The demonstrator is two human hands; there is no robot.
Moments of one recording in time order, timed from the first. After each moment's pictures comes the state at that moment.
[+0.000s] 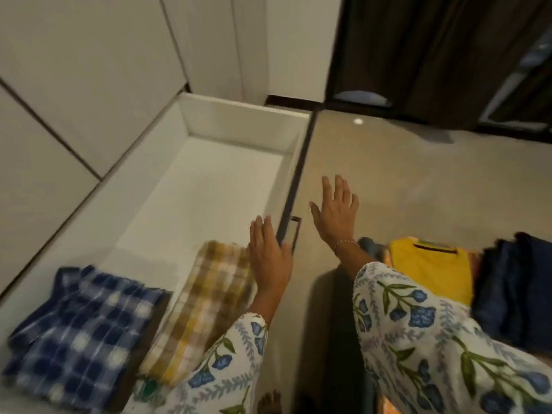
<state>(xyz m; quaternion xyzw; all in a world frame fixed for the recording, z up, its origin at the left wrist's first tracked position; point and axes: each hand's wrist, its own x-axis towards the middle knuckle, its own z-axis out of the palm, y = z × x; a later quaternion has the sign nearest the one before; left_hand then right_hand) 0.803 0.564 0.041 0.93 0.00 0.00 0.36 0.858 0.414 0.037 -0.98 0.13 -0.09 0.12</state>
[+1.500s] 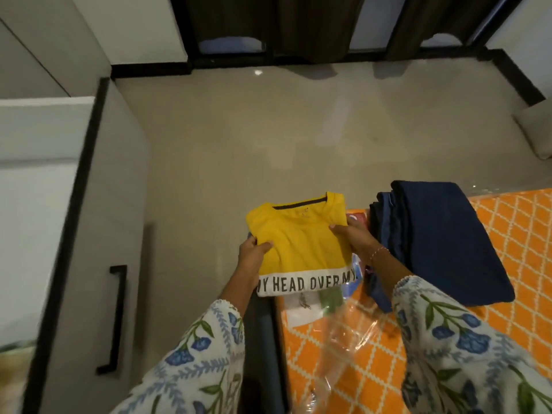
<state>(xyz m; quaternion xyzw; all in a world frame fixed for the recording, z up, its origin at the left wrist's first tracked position) 0.857 0.254 -0.104 0.67 0.14 -0.42 0.60 0.762 0.050 -0.092 -0.64 0.46 0.07 0.61</state>
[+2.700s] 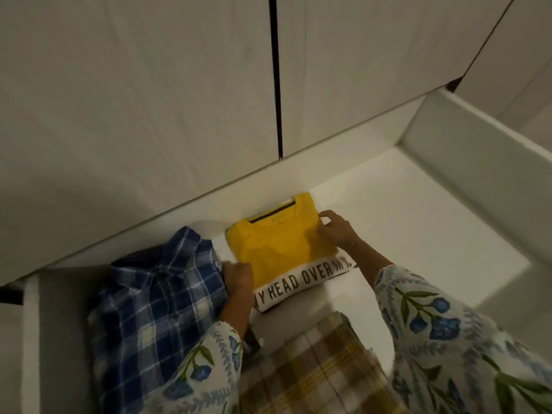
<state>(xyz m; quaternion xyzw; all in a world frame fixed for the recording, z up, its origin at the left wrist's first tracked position) 0.959 0.885 -0.146 0.56 0.63 0.08 0.53 1.145 0.754 -0.137 -0.85 -0.14 0.35 0.38</state>
